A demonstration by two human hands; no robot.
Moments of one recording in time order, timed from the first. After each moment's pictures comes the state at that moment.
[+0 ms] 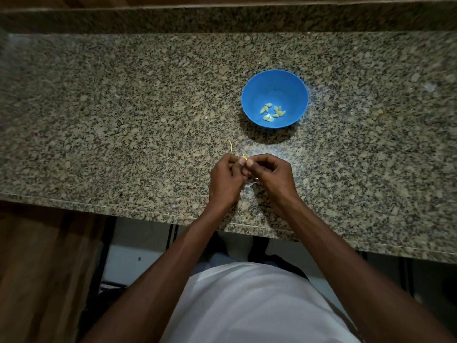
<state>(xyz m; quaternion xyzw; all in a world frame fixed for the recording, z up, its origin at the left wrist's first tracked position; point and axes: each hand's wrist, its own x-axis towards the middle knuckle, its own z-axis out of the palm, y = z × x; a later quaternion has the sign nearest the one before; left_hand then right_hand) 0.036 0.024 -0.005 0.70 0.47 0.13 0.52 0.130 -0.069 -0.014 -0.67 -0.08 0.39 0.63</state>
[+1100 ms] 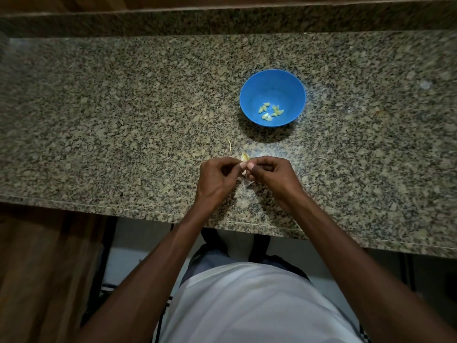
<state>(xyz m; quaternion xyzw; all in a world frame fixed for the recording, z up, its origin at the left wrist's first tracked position) 0.017 0.043 -0.001 0.78 0.38 0.13 0.47 0.140 -0.079 -0.013 -0.66 -0.11 0.45 0.59</state>
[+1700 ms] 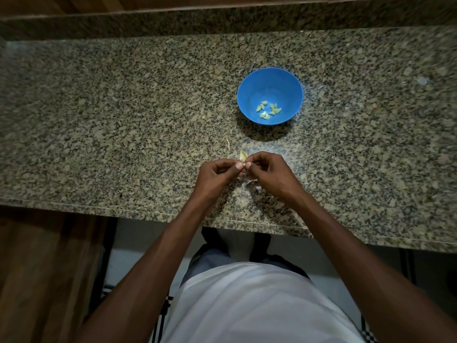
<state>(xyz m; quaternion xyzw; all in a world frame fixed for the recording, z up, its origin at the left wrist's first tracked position) 0.010 0.041 0.006 0.60 0.40 0.10 0.69 0.145 -0.076 -0.005 -0.73 -0.23 0.43 0.49</state>
